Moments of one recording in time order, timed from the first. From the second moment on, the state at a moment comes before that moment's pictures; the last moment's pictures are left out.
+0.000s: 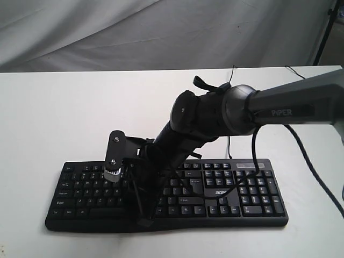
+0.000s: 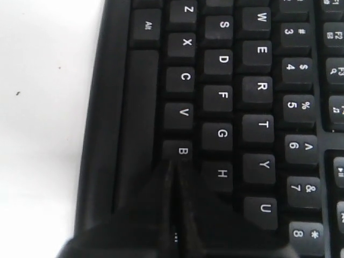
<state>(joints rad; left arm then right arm) 0.13 0.00 -0.01 0.03 0.18 0.09 0.45 2.13 -1.33 0.76 0.69 -1.42</state>
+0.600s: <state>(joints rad) 0.13 0.00 -0.01 0.03 0.18 0.09 0.45 2.10 -1.33 0.76 0.68 -1.42</state>
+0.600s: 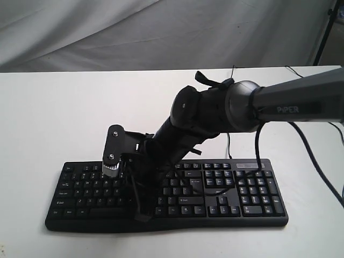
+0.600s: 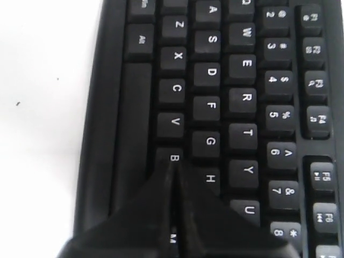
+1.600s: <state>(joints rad) 0.13 0.00 -0.01 0.03 0.18 0.09 0.47 2.14 -1.38 0.91 0.57 -1.46</state>
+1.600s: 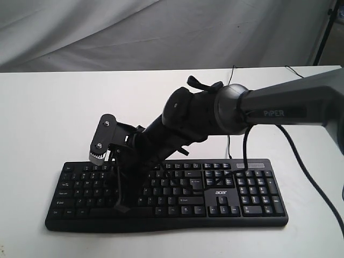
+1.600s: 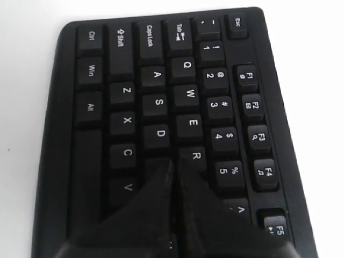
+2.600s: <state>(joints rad) 0.13 0.00 -0.01 0.03 0.18 0.09 0.47 2.16 -1.38 0.87 0.59 -1.46</state>
